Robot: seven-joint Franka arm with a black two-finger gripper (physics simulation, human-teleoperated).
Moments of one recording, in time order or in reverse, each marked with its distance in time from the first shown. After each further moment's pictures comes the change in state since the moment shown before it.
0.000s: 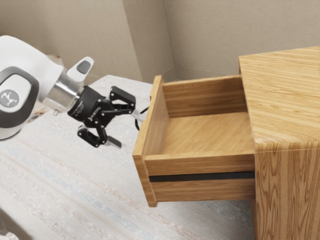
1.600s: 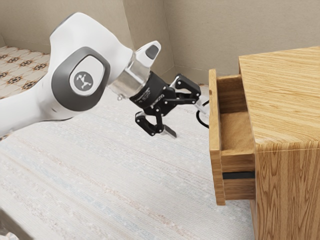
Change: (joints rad) arm 0.065 0.340 -0.198 0.289 -0.117 -0.012 -0.031
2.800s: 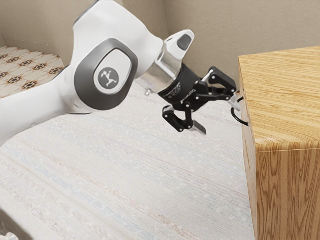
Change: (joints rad) arm 0.236 0.086 -0.348 0.130 0.005 0.006 -0.023
